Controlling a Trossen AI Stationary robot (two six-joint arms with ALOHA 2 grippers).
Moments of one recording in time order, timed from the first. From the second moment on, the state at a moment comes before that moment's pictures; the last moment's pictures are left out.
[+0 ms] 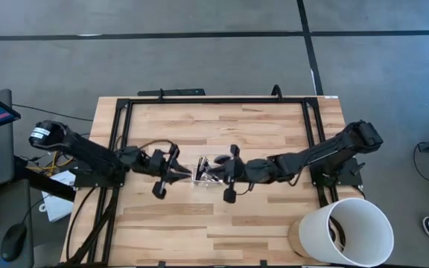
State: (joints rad) left arm -0.23 1.20 0.33 1.07 0.02 -0.09; right arm 0.30 1.59 1.07 0.22 0.40 0.03
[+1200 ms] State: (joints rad) left arm -0.12 1.11 0.40 0.77 0.04 -0.02; right arm 0.14 1.50 0.96 0.01 0.25 0.03
